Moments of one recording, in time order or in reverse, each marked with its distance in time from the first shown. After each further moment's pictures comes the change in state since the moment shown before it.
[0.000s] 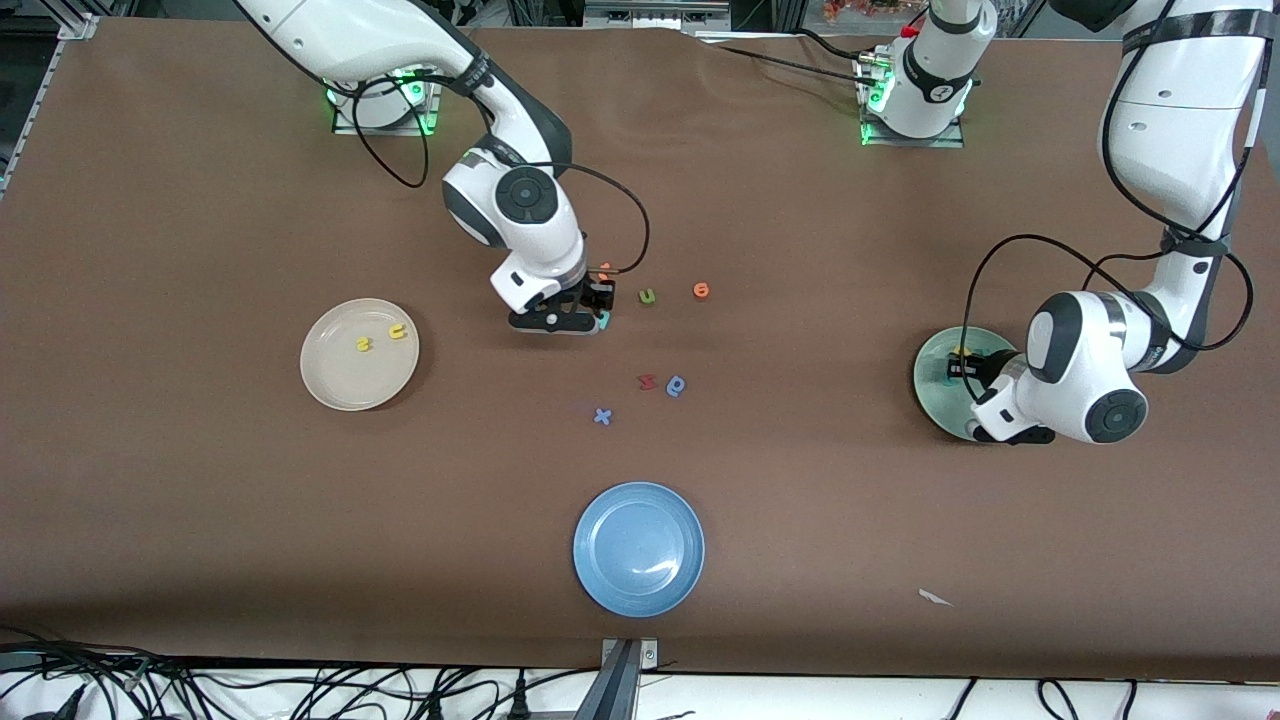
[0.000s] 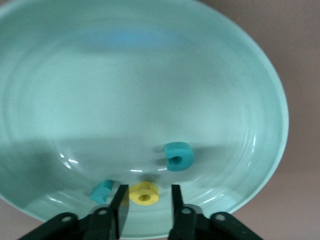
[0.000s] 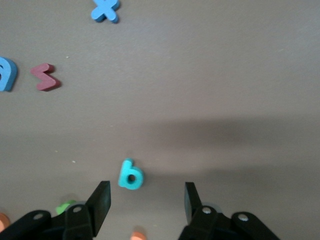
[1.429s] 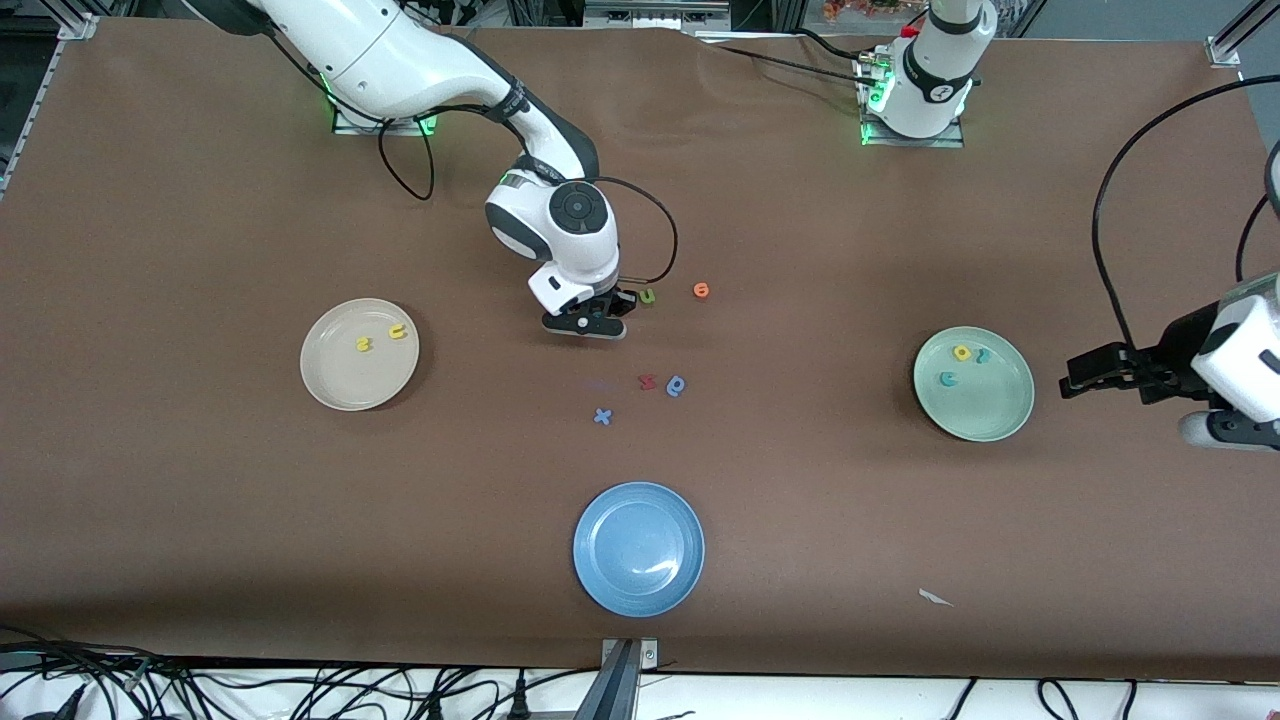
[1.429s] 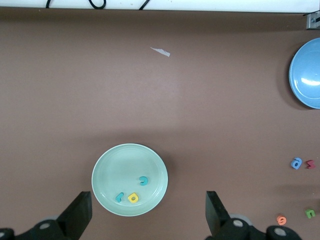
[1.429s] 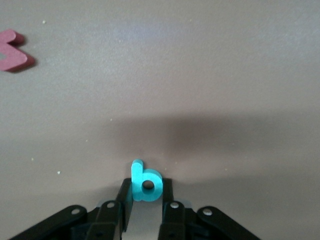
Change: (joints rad) left arm -0.007 -0.270 -0.042 0.477 -0.090 -0.227 0.000; right arm 0.093 0.119 -0.048 0.067 -0.137 0.003 0.155
